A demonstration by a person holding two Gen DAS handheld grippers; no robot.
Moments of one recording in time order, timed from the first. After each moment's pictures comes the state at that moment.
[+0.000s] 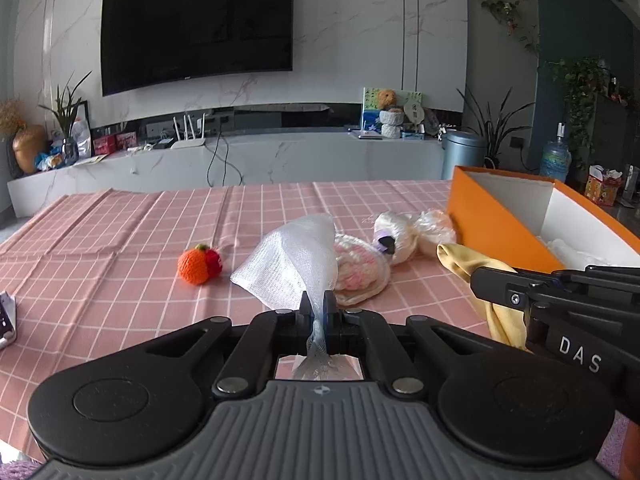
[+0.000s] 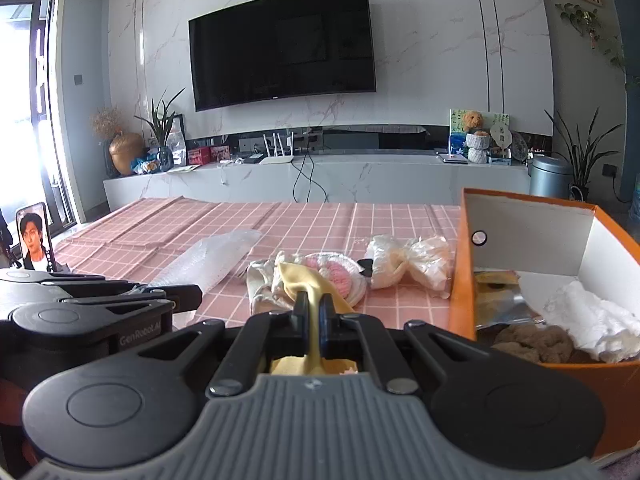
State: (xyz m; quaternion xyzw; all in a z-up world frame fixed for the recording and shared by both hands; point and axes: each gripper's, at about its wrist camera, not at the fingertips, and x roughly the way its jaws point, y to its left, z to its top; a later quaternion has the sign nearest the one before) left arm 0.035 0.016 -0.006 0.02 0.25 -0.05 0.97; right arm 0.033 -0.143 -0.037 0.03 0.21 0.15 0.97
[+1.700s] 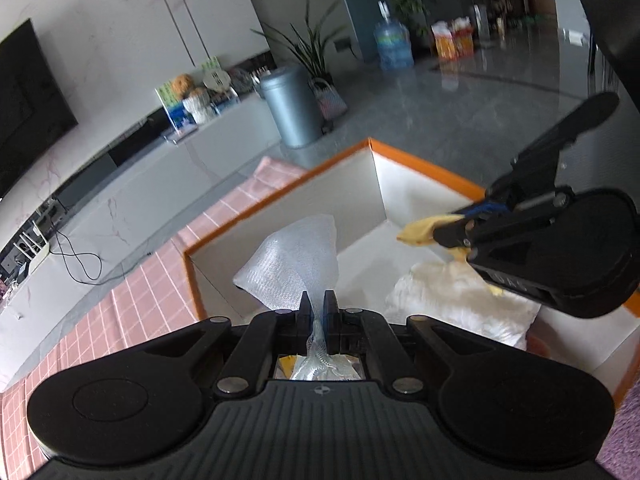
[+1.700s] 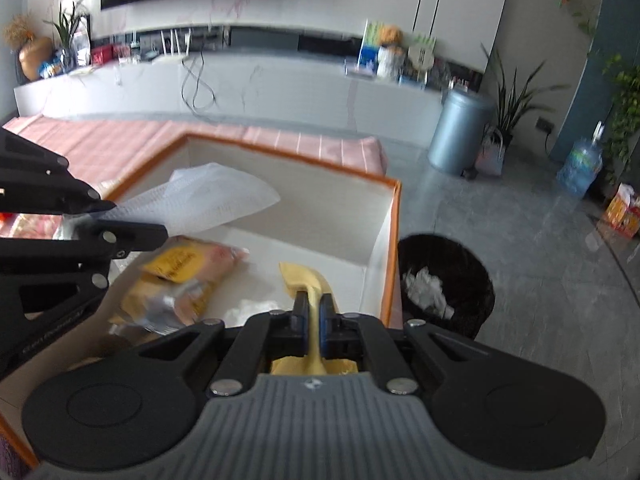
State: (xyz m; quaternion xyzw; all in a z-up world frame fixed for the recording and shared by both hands) left arm 0.162 -0.219 -0.009 0.27 0.31 -0.26 0.88; right arm 0.180 -0.362 -0.020 -0.06 0.37 0.04 0.93
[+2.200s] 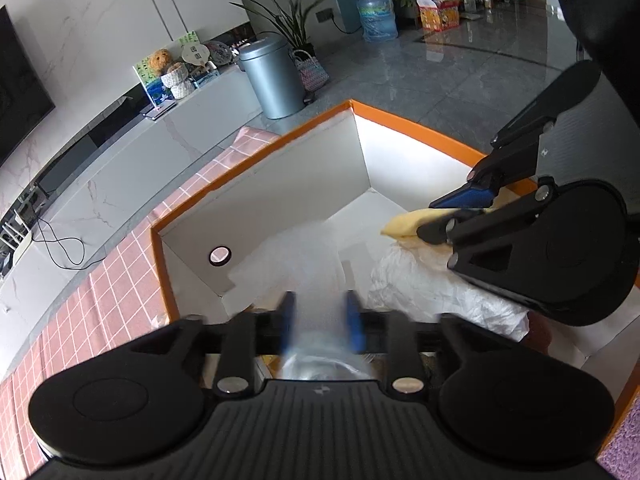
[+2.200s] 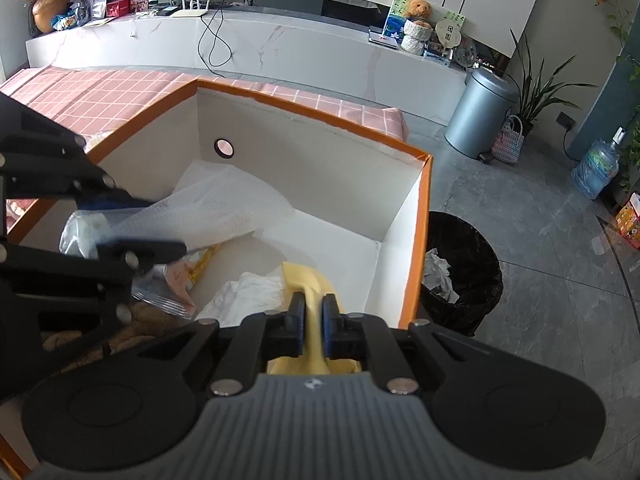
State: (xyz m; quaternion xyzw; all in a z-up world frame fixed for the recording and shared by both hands) left arm 0.166 -0.217 -0.022 0.27 0.34 -0.27 0.86; right arm 0.199 -0.353 -0.039 -0.10 0.42 0.06 0.90
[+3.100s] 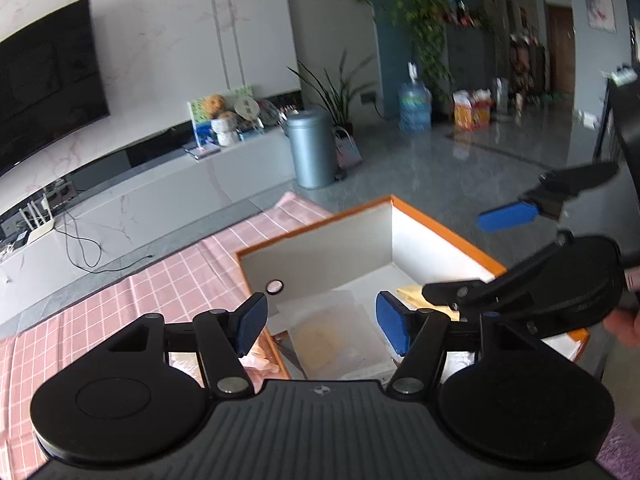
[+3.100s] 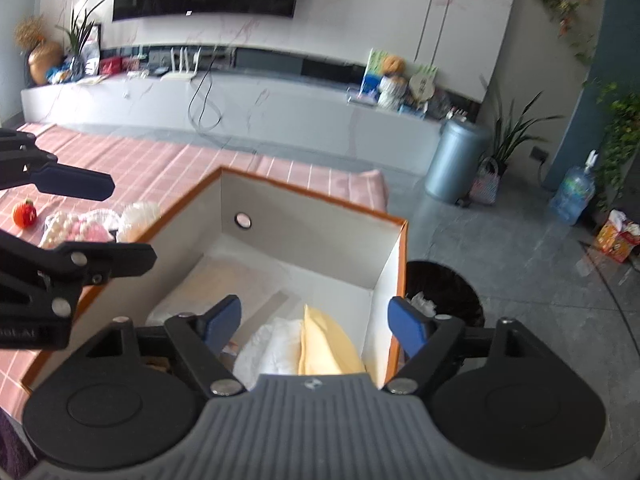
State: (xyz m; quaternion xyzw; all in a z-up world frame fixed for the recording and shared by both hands) left arm 0.123 -0.152 0.041 0.15 0.26 -0.25 0.92; right arm 0.148 -0.336 0.012 -0.08 0.33 0.04 0.94
